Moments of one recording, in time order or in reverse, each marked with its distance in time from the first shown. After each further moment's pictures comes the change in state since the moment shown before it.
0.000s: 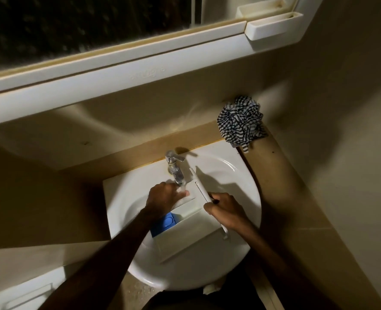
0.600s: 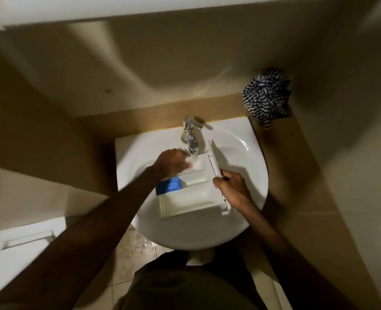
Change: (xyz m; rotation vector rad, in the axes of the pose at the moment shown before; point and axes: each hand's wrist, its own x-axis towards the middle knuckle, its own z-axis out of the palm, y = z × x) left_hand -0.001 -0.015 -0.011 0.014 -0.164 0.088; right_hand -0.015 0.002 0.026 0.109 0.096 0.031
